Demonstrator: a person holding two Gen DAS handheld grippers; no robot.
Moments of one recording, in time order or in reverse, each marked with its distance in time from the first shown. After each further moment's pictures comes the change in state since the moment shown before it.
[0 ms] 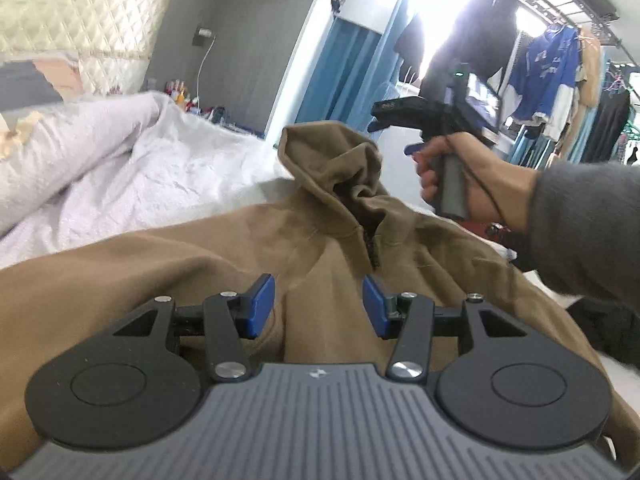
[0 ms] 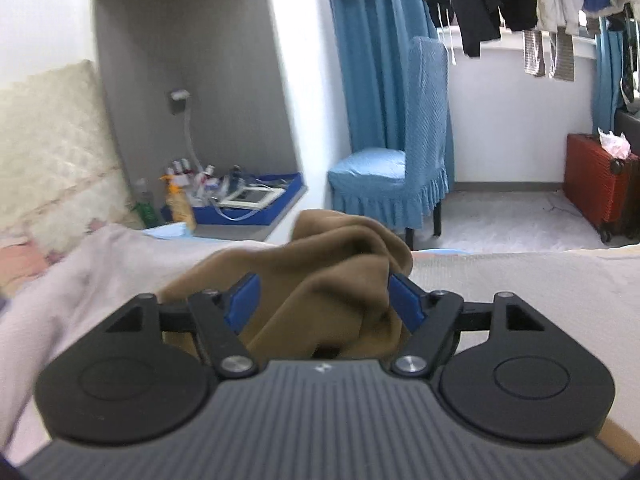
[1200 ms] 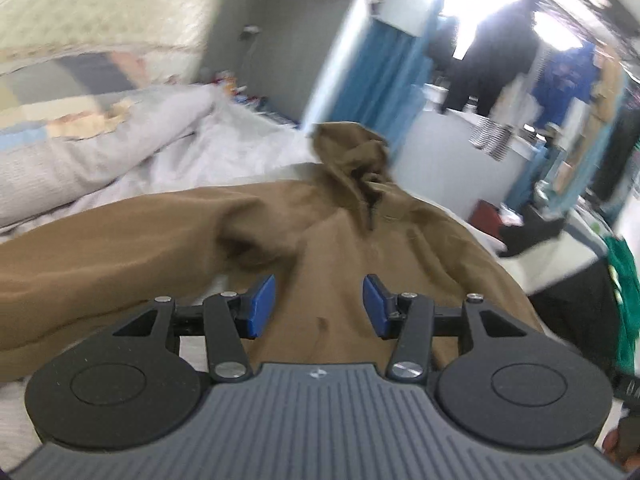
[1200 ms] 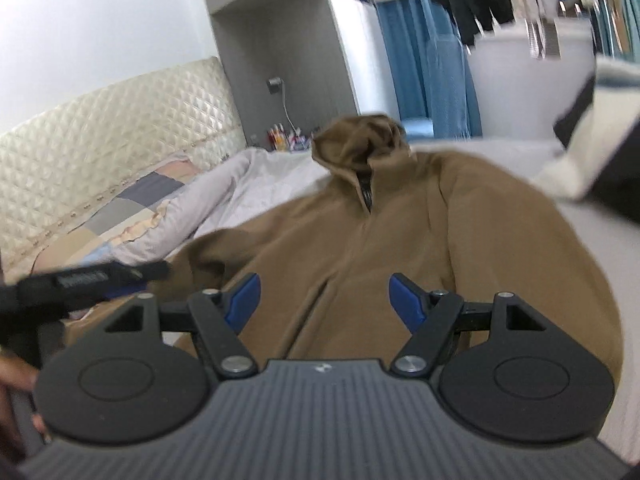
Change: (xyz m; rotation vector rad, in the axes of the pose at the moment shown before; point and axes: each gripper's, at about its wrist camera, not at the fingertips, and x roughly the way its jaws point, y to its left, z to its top) left arm -0.180 -0.024 -0.018 -0.124 0.067 0.130; right arm -0.403 -0.044 -0.208 0.041 0.057 0.177
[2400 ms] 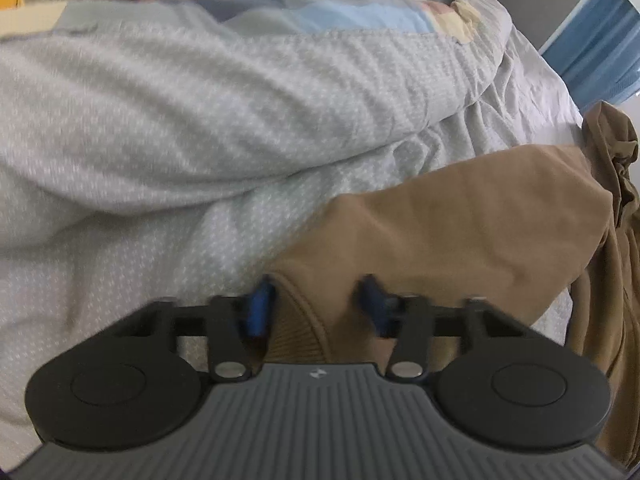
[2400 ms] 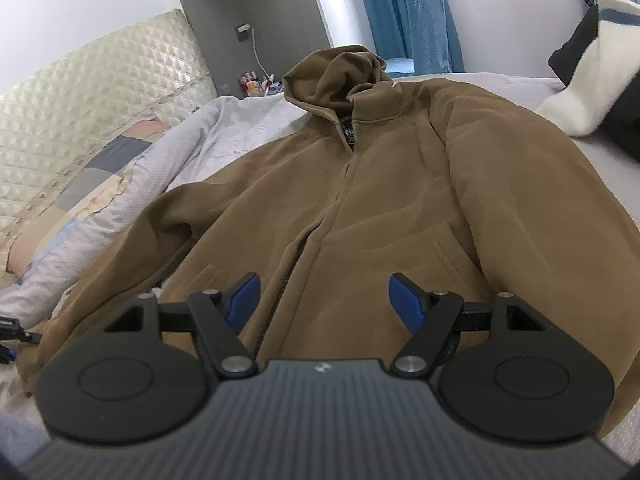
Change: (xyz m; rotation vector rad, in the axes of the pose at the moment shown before) left arm -0.040 0.297 0.036 -0.306 0.389 0.433; right arm 0.052 0.006 -0.012 0.040 0.153 -0.062
